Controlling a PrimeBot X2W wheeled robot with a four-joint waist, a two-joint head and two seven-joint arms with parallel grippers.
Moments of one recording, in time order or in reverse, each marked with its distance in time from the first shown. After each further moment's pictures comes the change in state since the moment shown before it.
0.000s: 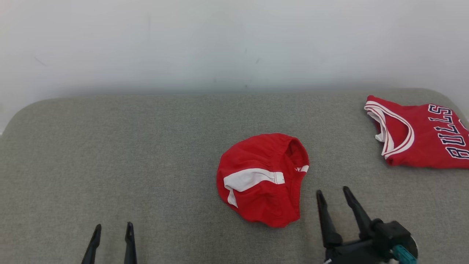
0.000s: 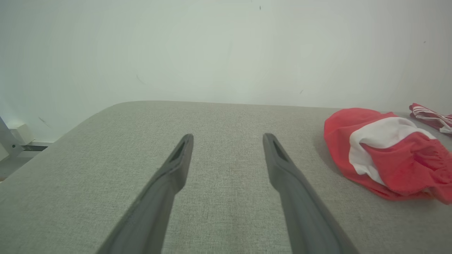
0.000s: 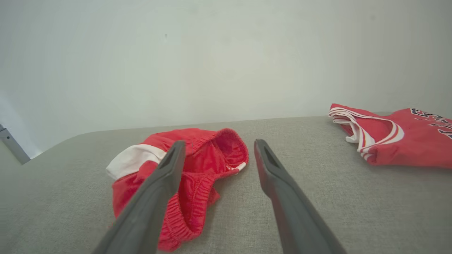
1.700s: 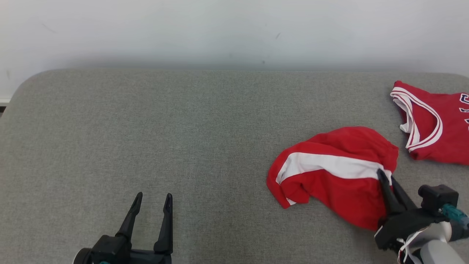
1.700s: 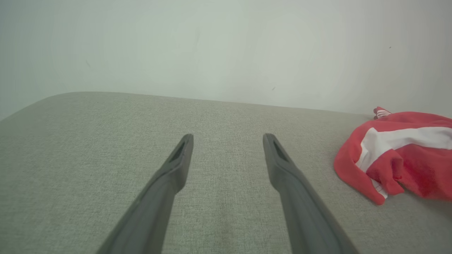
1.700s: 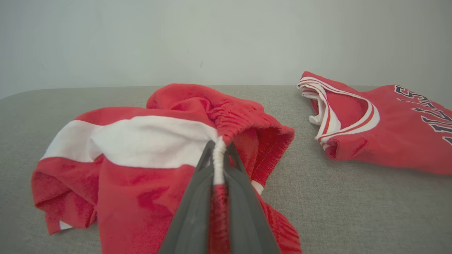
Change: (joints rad) left arm -0.163 -0.001 -0.176 0.080 -0.087 -0.007 0.000; right arm -0.210 -0.285 0.034 0.242 0.208 0.000 0.073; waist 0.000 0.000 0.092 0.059
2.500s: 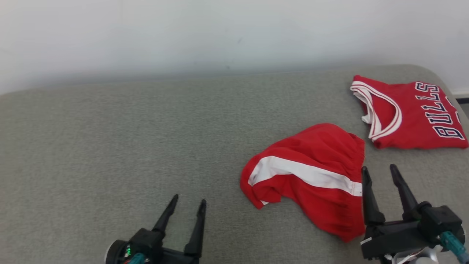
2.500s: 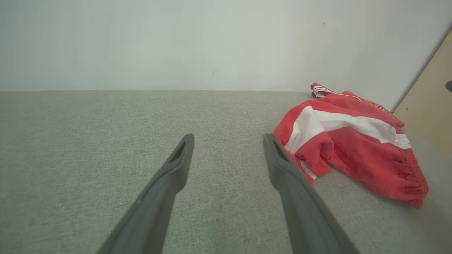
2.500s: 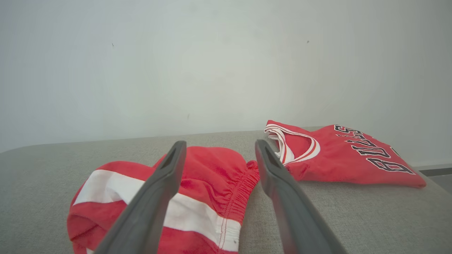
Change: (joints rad) left arm -0.061 0.000 -0.143 0.111 -0.025 -0.013 0.000; right arm 0.160 0.172 -0.142 -0.281 -0.168 0.000 -0.073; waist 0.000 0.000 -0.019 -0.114
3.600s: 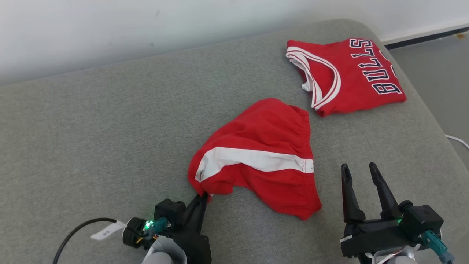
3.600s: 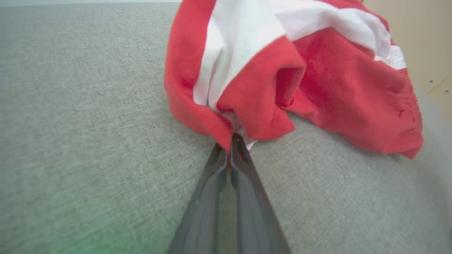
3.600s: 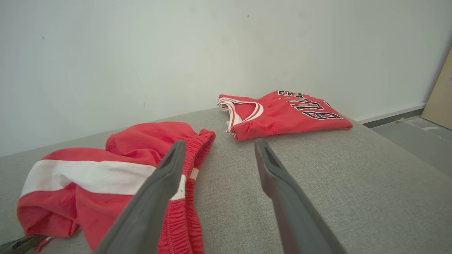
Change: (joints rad) left arm -0.294 -0.002 -0.183 0.444 -0.108 -0.002 -0.001; right arm -0.011 0.111 0.030 -0.020 0.001 0.000 0.000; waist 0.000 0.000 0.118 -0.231
